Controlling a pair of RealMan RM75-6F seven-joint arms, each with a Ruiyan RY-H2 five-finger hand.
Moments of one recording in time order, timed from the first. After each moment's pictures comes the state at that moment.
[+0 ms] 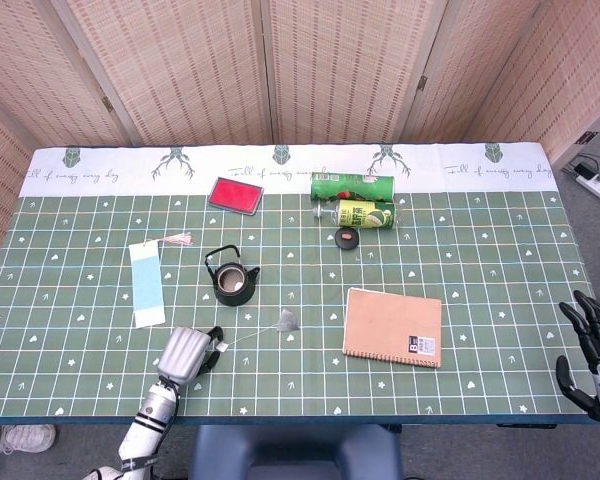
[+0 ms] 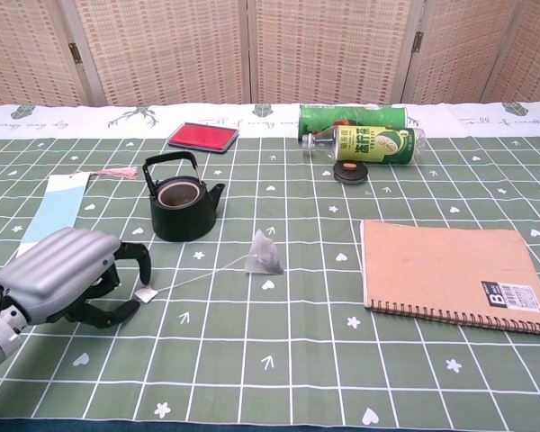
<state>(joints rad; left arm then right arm) -0.38 -1.85 -0.04 -1.19 1.49 1.23 0.35 -0.05 -1.01 0.00 -1.58 -1.74 1.77 0.19</state>
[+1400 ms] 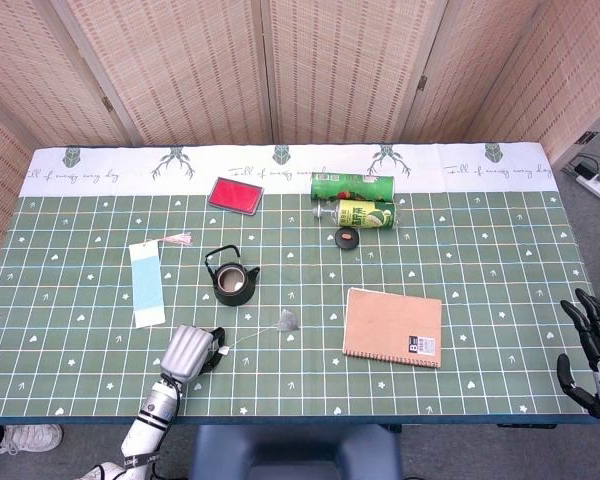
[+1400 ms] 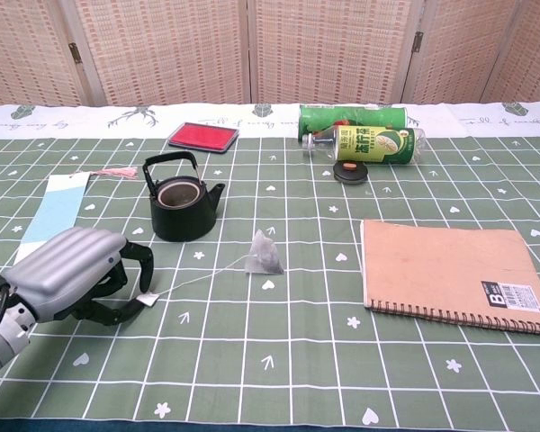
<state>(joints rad) -0.40 -1.87 -0.03 -1.15 1.50 1.24 0.26 -0.05 -1.01 0.01 -1.59 -1.72 1.74 0.18</state>
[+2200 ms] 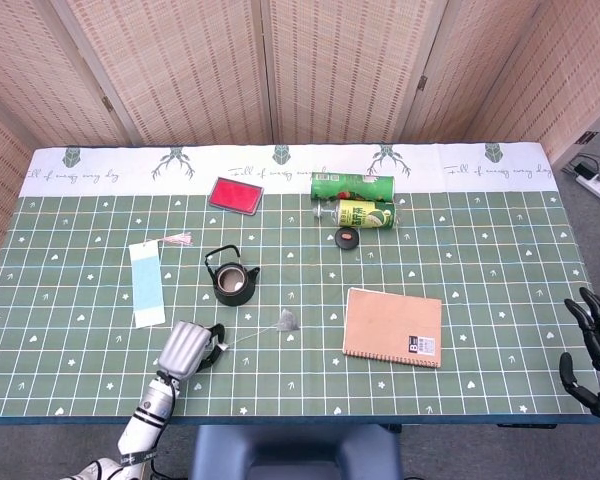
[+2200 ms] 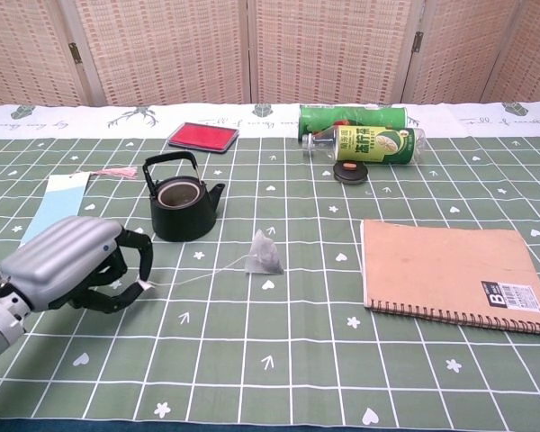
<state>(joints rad) -0.41 -1.85 -0.04 -1.14 1.54 1.28 0.19 -0.05 -1.02 0.02 -1.59 -1.72 1.76 0.19</state>
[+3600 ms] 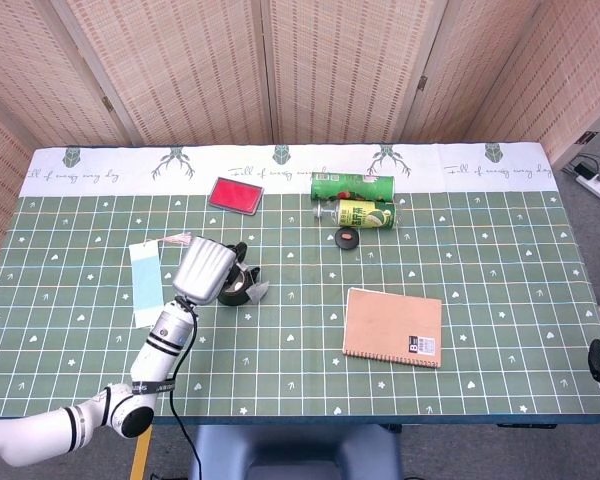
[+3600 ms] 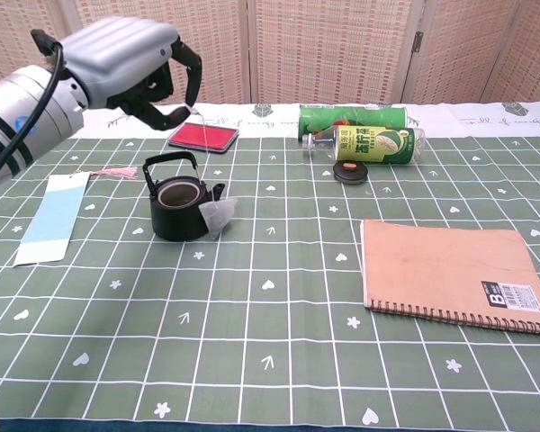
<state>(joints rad) -0.74 -1.62 -0.34 -1.48 1.34 1.14 0.59 -0.05 -0.98 0.06 -1.57 -1.61 1.73 0.32</state>
